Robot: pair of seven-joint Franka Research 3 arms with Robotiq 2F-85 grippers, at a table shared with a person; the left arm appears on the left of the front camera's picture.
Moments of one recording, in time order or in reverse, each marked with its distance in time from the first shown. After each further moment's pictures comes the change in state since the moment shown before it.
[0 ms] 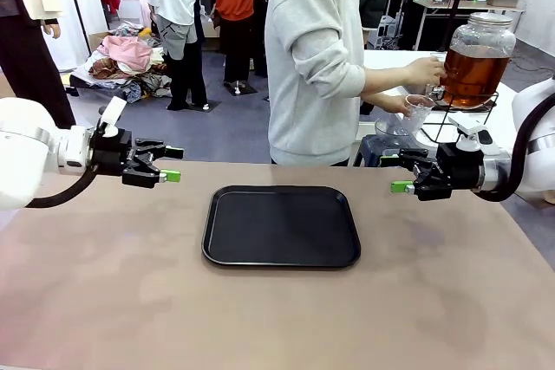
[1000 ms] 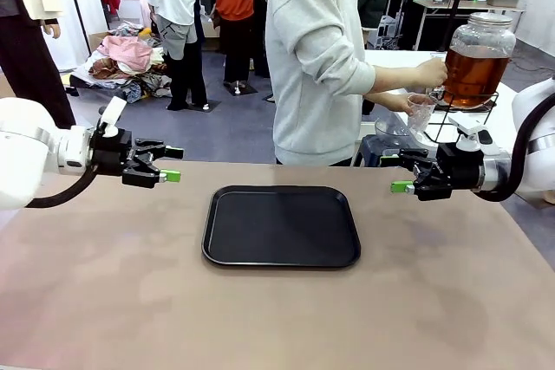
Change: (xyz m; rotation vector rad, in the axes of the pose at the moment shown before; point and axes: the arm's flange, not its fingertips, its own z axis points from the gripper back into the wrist) left arm 0.000 0.000 0.000 0.000 0.000 0.000; right arm 0.000 0.000 0.000 0.000 0.000 0.000
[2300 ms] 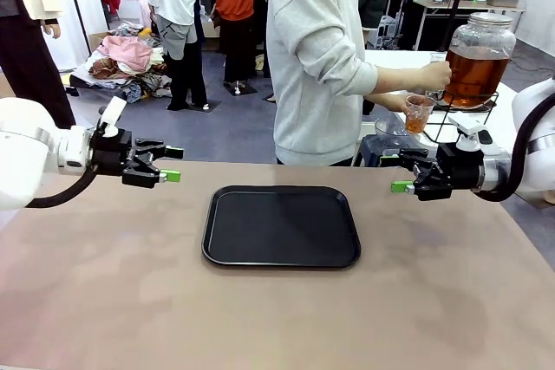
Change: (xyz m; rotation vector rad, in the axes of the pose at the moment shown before) left arm 0.000 0.000 0.000 0.000 0.000 0.000; right arm 0.000 0.000 0.000 0.000 0.000 0.000
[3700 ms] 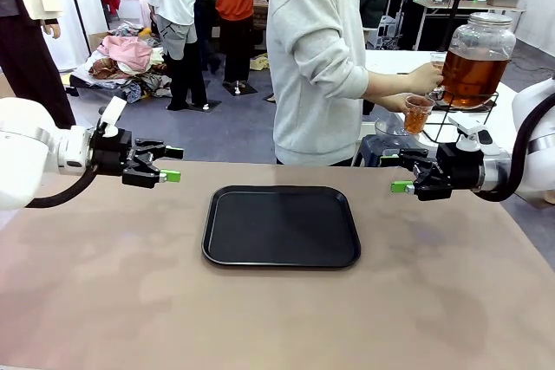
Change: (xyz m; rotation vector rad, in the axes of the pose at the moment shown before) left arm 0.000 0.000 0.000 0.000 0.000 0.000; right arm 0.000 0.000 0.000 0.000 0.000 0.000
